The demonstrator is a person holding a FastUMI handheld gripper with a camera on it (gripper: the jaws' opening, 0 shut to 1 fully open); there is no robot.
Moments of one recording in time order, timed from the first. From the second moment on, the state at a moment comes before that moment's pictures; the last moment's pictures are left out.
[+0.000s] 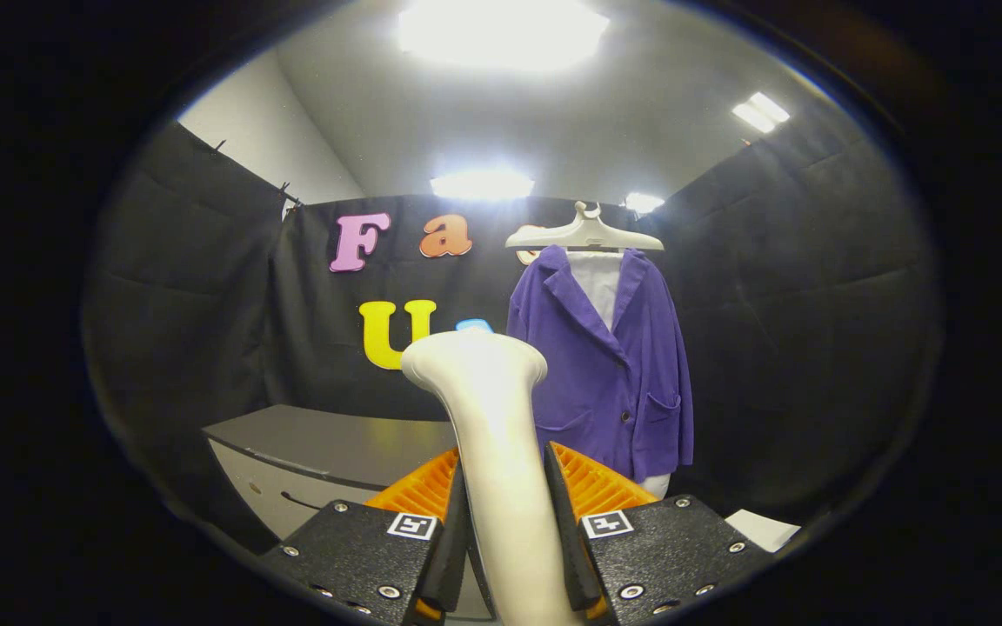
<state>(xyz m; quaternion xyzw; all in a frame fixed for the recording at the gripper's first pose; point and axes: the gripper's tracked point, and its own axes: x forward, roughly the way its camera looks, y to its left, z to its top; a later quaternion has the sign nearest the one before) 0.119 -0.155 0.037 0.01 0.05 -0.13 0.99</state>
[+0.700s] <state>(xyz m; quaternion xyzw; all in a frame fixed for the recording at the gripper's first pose) 0.223 -0.251 0.098 0.01 -0.03 -0.21 0.98</state>
